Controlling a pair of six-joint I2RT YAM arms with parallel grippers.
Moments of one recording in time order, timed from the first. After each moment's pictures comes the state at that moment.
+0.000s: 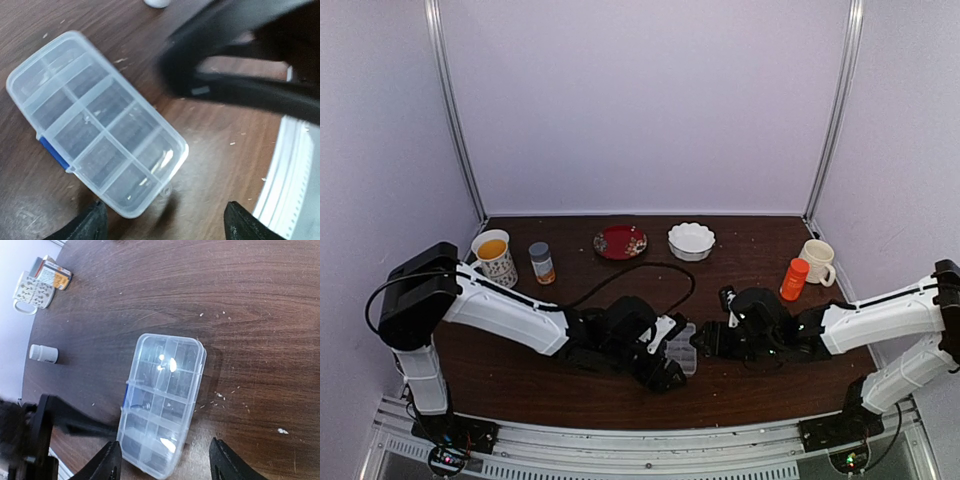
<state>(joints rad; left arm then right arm) -1.18 1.89 1.04 0.03 0.16 -0.42 0.98 1.33 0.55 0.06 0.09 0.92</state>
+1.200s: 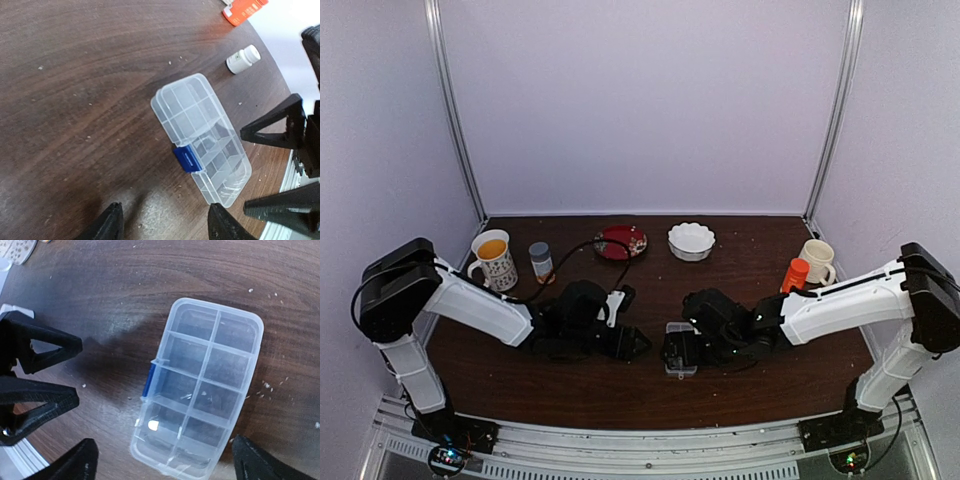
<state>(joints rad) -0.99 1.77 0.77 0.35 0.18 -0.59 1.08 1.58 0.83 -0.20 0.14 0.88</state>
